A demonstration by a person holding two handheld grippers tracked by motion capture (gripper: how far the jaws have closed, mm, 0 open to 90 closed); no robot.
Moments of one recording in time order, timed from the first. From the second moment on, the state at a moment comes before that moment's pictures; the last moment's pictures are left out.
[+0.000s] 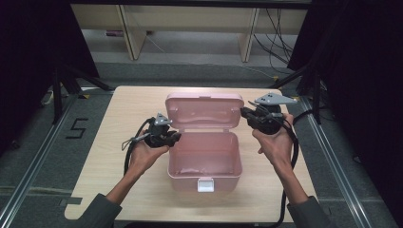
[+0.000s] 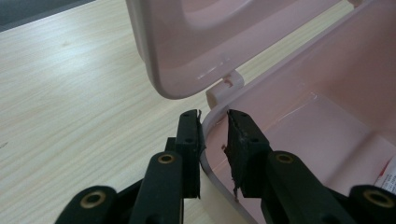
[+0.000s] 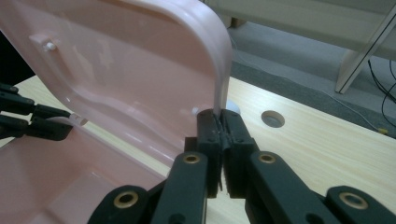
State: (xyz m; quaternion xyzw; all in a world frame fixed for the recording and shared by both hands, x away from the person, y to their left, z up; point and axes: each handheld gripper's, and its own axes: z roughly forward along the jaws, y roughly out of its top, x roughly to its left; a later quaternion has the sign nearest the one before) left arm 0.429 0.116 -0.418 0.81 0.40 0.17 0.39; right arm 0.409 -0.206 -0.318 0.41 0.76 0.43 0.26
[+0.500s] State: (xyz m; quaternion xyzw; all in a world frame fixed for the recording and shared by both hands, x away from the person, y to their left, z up) left arm 0.426 0.122 -0.418 0.80 0.41 0.16 0.42; right arm 0.391 -0.209 -0.323 0.40 0.75 0.44 0.28
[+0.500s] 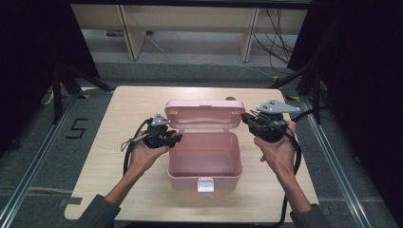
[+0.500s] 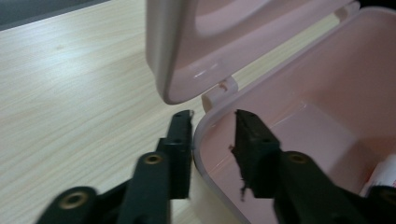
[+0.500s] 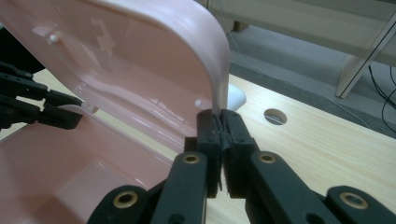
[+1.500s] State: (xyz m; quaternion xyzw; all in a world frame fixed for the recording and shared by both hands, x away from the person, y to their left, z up) left arm 0.352 0.170 -0.394 0.80 0.38 0.12 0.44; right arm 0.351 -0.220 -0.353 0.38 0.78 0.45 0.21
